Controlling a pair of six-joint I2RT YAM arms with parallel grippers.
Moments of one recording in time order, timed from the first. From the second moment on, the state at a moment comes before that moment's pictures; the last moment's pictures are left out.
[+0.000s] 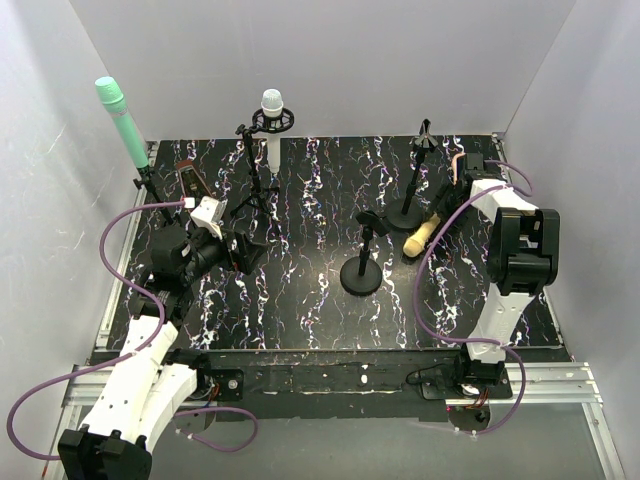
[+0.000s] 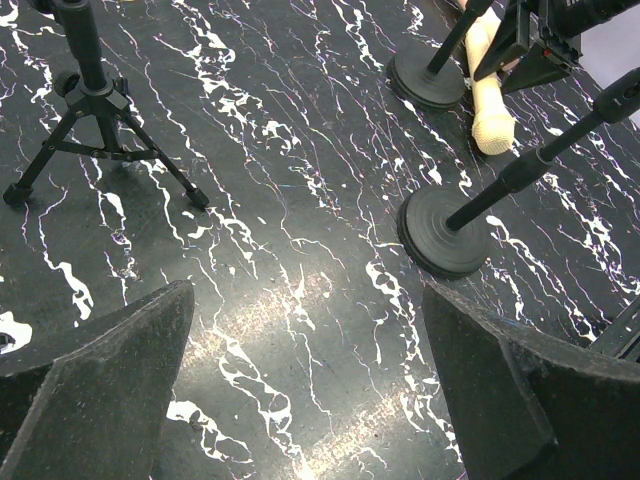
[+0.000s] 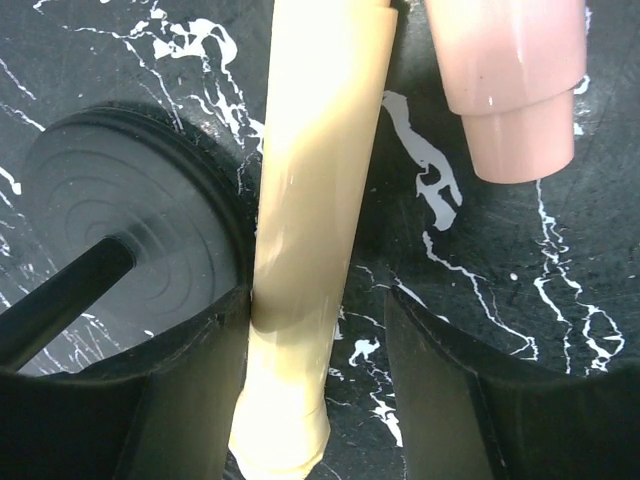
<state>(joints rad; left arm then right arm) -0.17 0.73 0.62 -0.17 0.46 -0.14 -0.02 1.94 1.37 -0.60 -0.10 0.54</state>
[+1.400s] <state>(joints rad) -0.17 0.78 0.53 0.29 0.84 -0.57 -0.17 1.25 0.96 -0.68 -0.51 0.17</state>
